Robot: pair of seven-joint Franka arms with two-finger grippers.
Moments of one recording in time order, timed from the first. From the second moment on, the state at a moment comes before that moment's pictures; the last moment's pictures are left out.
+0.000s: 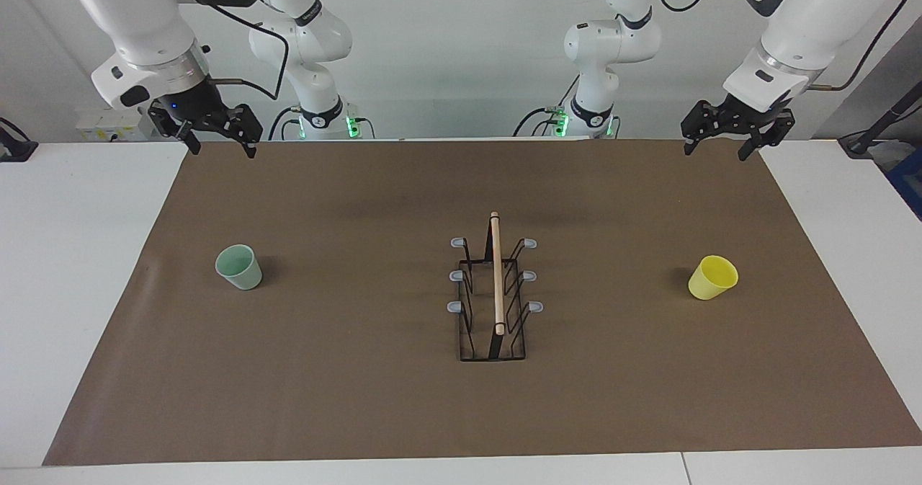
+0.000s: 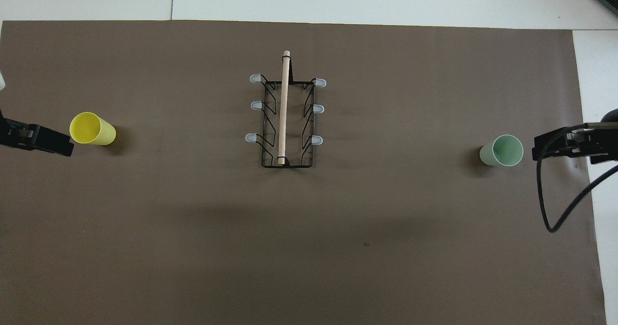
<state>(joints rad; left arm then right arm) -0.02 -0.01 -0.04 -1.57 0.00 1.49 0.17 0.07 -0.05 -0.07 -1.62 -0.04 1.49 0.09</state>
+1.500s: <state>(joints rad) 0.05 0.26 0.00 -1.39 -0.02 1.56 -0.23 0.10 0.21 -0.05 -1.69 -0.04 1.71 0.00</state>
